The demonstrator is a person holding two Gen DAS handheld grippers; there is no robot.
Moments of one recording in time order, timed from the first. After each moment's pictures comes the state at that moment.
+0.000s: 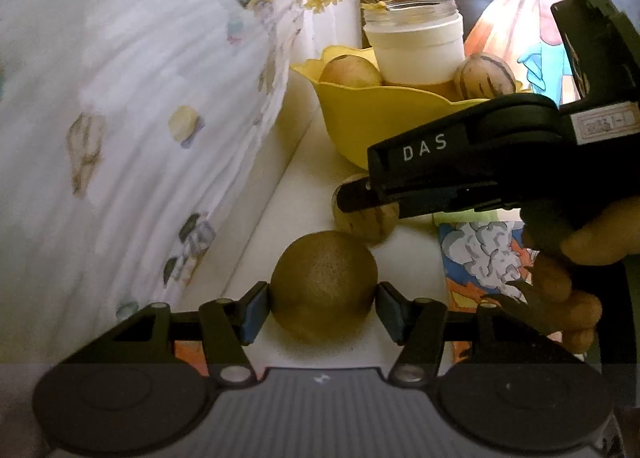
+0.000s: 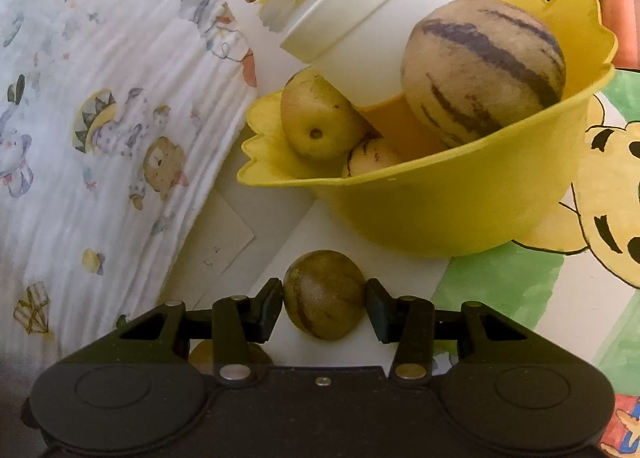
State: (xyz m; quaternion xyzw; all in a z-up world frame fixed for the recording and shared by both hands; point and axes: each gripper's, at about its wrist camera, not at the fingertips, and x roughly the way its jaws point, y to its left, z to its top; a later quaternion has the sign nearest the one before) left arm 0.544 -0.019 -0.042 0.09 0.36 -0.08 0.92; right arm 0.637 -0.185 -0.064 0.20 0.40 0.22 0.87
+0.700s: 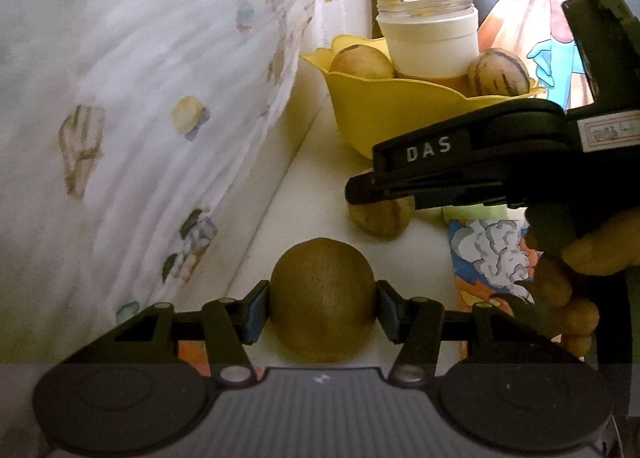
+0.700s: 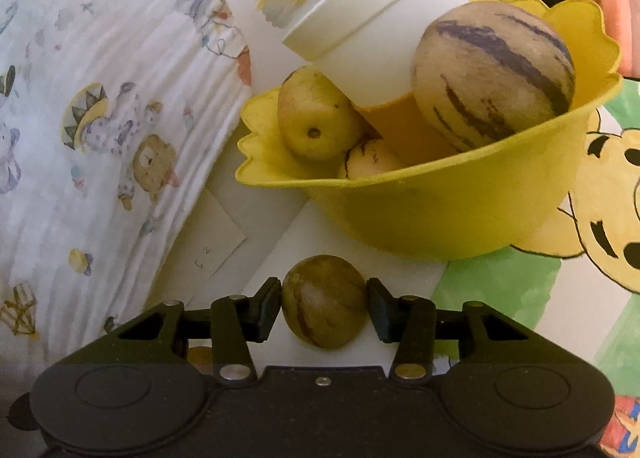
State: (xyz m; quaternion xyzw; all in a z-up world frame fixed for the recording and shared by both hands) left arm 0.544 -0.010 -0.039 0.07 0.38 -0.07 0.92; right arm 0.634 -0.180 -0.061 0.19 0.41 0.20 0.87
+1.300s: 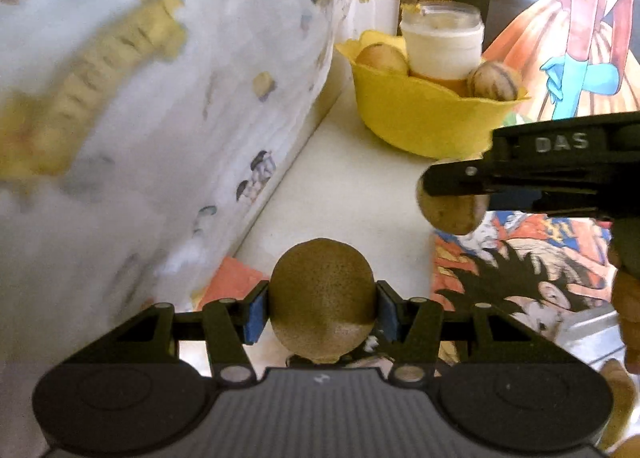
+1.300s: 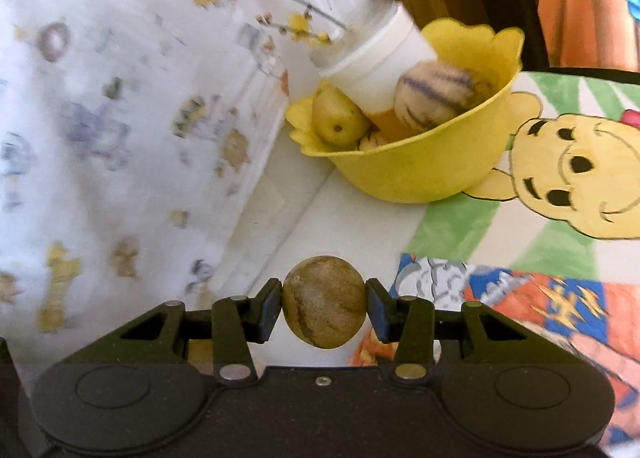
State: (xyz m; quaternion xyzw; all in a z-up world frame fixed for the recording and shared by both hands) left arm 0.487 0.003 -0.005 0.01 0.42 -0.04 0.91; right arm 0.535 -0.218 0.013 0.21 0.41 0.21 0.87
